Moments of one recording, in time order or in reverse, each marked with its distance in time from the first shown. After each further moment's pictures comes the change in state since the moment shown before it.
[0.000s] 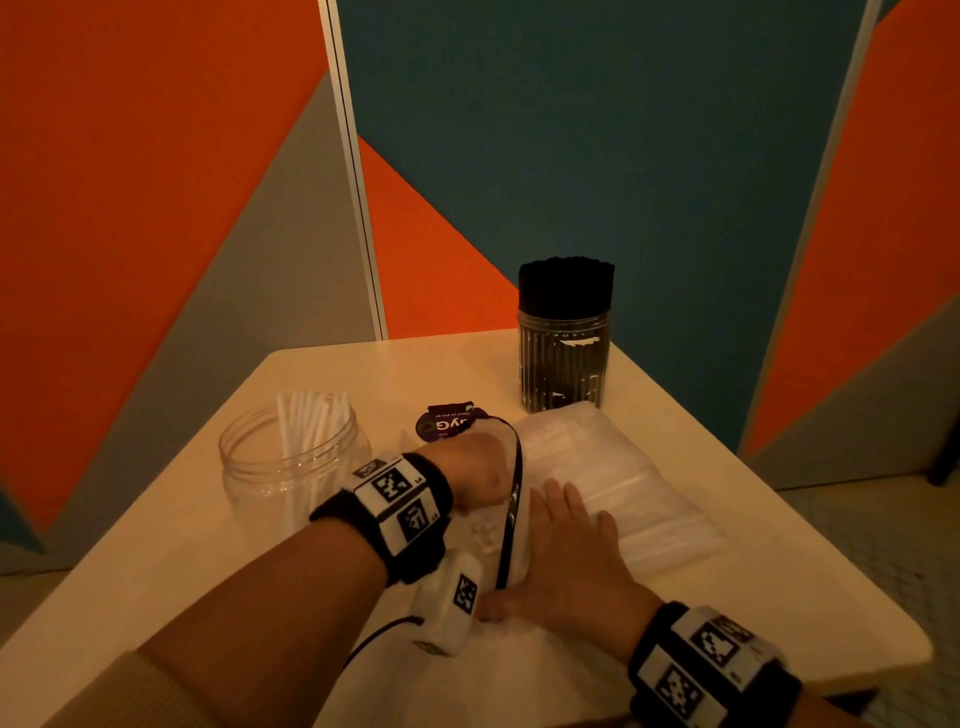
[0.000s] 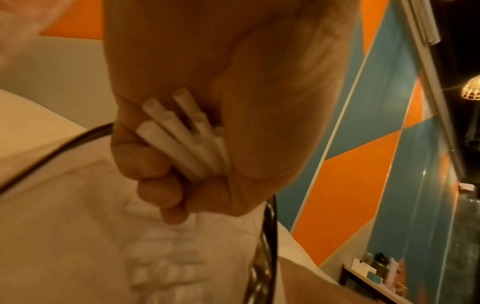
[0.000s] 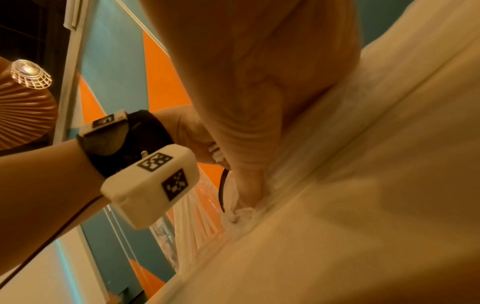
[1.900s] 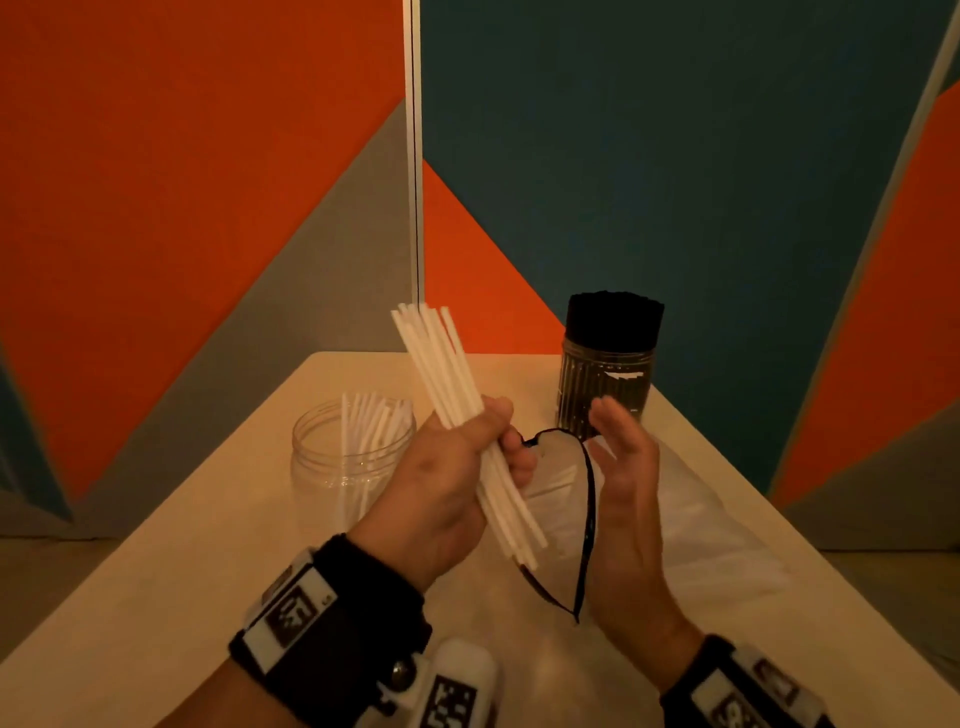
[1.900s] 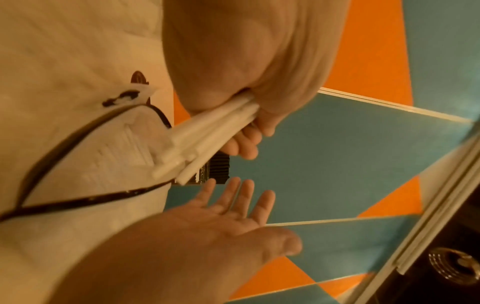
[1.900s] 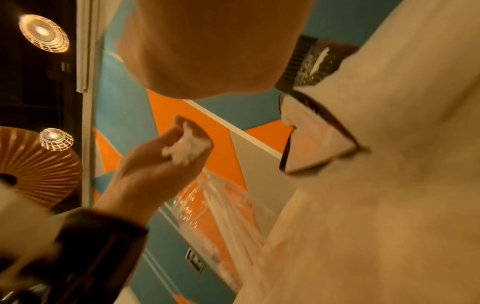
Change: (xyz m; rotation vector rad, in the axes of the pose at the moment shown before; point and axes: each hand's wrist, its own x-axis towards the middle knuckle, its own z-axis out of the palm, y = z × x) left_hand -0.093 -0.010 0.000 -1.983 0.537 0.275; right_hand -0.024 -0.042 -0.041 1.136 0.881 -0.647
